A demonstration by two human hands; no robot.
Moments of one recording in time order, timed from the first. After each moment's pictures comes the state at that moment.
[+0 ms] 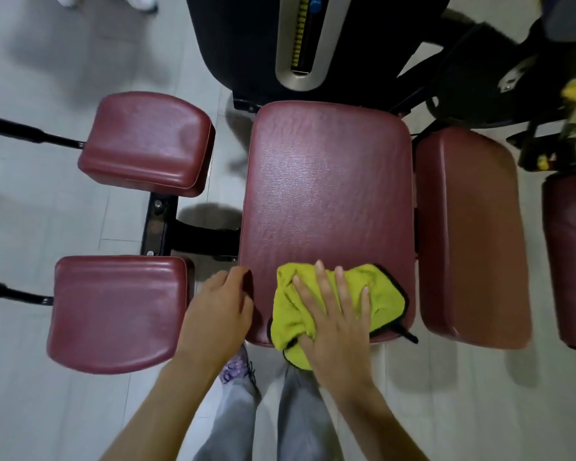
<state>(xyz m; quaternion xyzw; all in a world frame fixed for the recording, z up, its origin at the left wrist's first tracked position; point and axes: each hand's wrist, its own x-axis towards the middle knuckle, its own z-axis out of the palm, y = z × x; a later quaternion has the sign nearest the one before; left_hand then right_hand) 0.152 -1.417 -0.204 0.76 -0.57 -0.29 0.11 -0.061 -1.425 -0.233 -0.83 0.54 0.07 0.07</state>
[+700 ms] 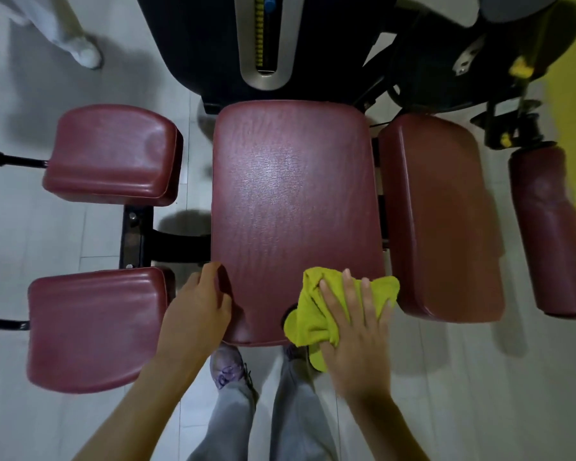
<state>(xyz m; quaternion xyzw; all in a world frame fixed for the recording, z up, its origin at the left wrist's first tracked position) 0.143 -1.427 -0.203 0.76 -0.55 -0.33 0.09 -0.127 -1.402 -0.230 -0.78 0.62 0.03 0.08</state>
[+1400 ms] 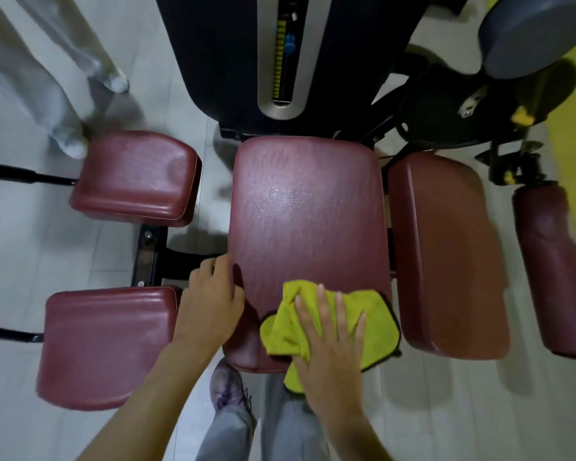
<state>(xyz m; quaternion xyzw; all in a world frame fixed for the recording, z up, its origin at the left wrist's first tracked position) 0.153 -1.473 -0.192 0.78 -0.55 -0.29 0.10 -0.068 -1.420 -0.229 -0.80 0.60 0.07 0.06</state>
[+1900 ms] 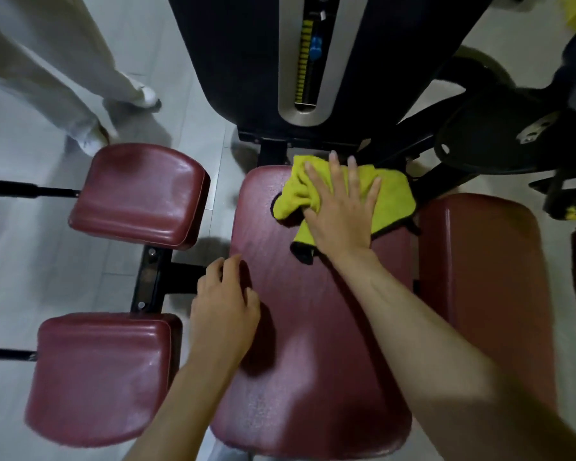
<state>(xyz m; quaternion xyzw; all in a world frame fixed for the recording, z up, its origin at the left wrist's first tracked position) 0.132 -1.565 -0.207 0.83 -0.46 -0.27 0.14 -0.010 -1.745 -0.242 -0.81 0.58 -0.02 0.06</state>
